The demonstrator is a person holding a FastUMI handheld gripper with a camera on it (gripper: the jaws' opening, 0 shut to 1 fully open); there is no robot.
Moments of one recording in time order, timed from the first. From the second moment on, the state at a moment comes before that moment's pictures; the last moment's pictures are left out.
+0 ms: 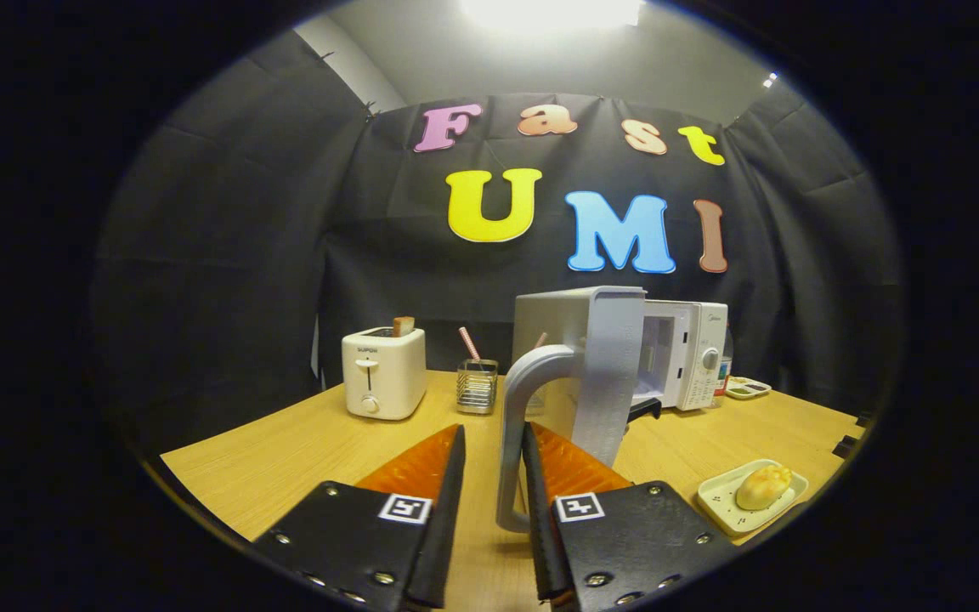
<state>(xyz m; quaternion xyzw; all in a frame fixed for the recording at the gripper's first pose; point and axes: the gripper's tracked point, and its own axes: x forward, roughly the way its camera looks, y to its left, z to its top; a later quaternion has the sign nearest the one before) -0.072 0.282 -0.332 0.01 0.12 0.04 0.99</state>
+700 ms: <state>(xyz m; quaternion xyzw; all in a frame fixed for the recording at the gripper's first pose) -0.143 0.184 -0.296 0.00 0.08 0.16 0.98</state>
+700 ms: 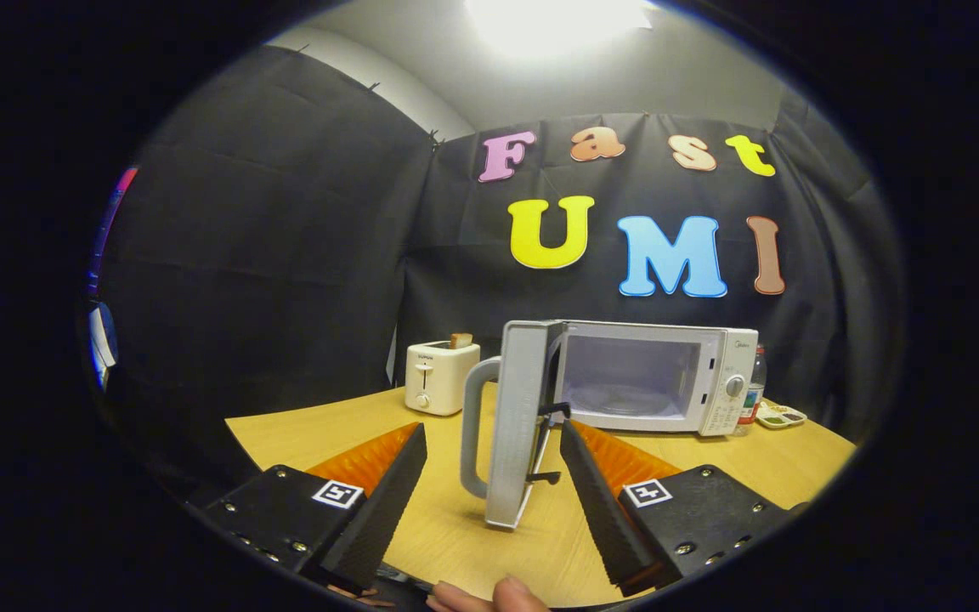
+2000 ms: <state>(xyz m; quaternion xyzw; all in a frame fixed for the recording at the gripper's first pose) -0.144 -0.028 -0.455 0.01 0.24 0.07 0.97</state>
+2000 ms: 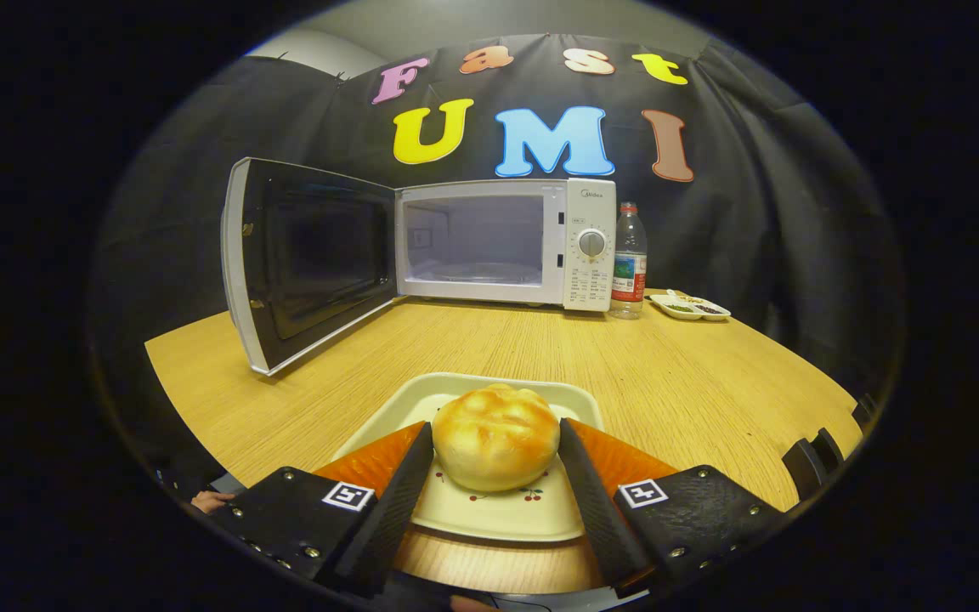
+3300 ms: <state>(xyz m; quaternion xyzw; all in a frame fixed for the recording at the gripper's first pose) 0.040 0.033 -0.340 -0.02 0.17 0.16 0.97</state>
